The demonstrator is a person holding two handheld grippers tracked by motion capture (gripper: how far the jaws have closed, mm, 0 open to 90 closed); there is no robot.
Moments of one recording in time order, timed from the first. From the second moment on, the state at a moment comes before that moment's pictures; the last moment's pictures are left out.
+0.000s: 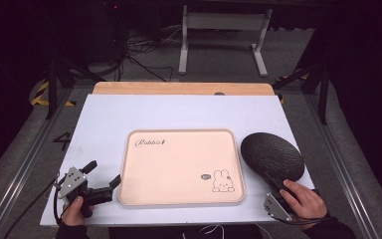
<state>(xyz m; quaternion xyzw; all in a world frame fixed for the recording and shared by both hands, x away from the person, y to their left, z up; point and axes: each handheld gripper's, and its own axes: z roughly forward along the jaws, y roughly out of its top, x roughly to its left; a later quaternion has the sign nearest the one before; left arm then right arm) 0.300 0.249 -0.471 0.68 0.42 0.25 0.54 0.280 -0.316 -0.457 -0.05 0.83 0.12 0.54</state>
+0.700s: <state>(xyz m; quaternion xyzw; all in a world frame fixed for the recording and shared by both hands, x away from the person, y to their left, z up) 0.300 0.249 -0.471 0.68 0.42 0.25 0.54 0.289 -0.293 -0.421 -0.10 0.81 0.12 0.56</state>
